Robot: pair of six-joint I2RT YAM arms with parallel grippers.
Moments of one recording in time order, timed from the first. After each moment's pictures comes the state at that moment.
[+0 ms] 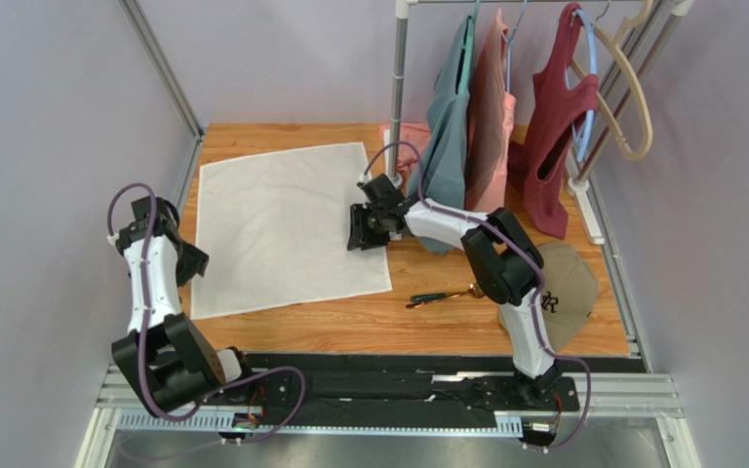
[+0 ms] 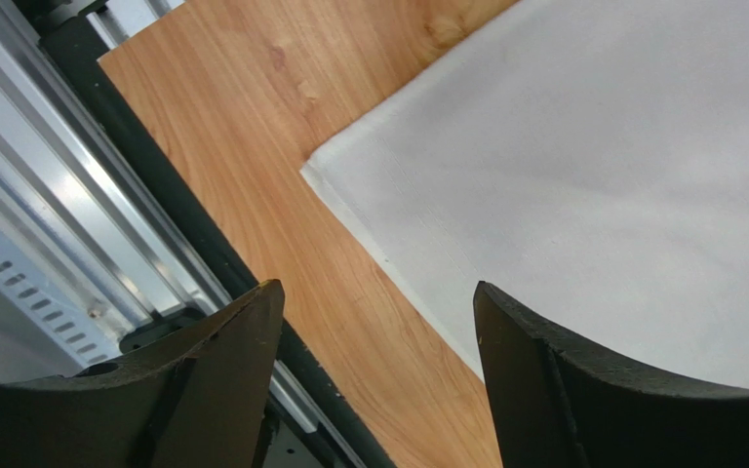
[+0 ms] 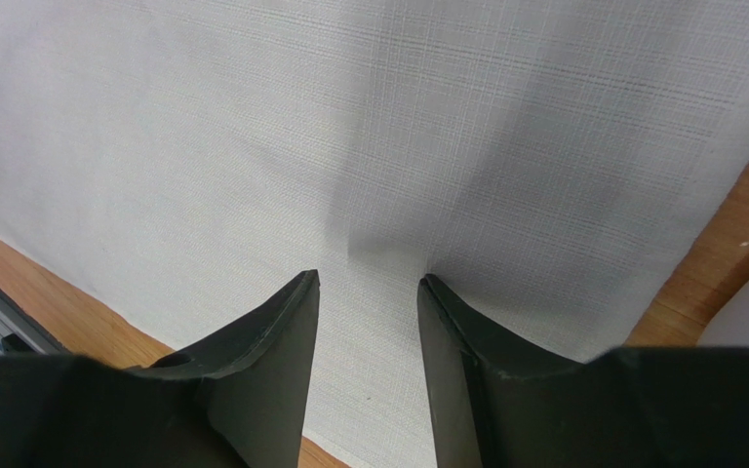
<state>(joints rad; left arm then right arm) 0.47 1.25 1.00 -1.03 -0.26 -0.59 0.71 2.14 1.53 -0.31 -0.24 0.57</state>
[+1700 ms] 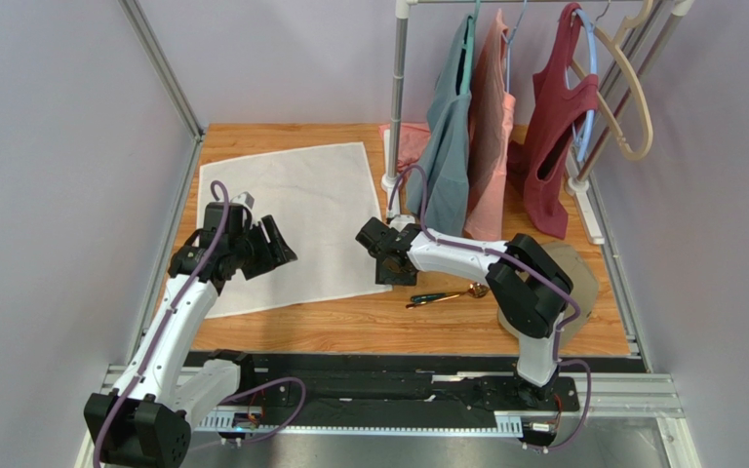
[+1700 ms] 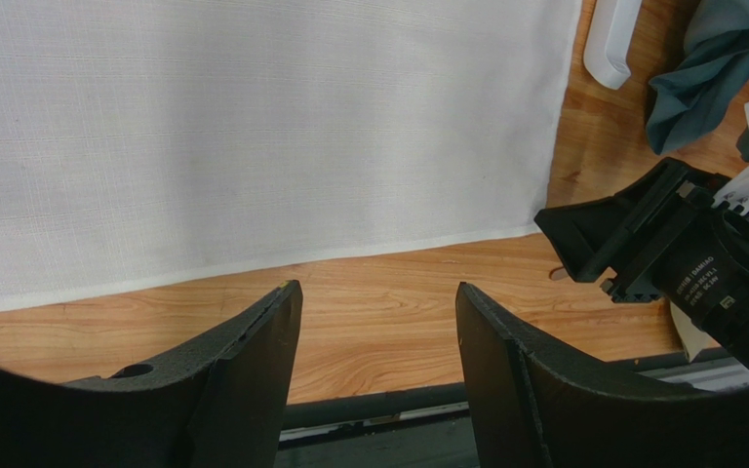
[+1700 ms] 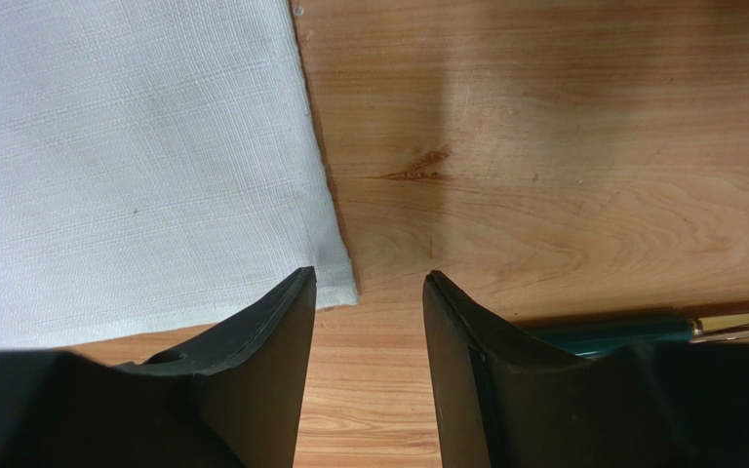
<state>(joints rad) -0.14 0.95 0.85 -0.76 0.19 -0.53 0.90 1.87 1.27 -0.68 0.30 0.91</state>
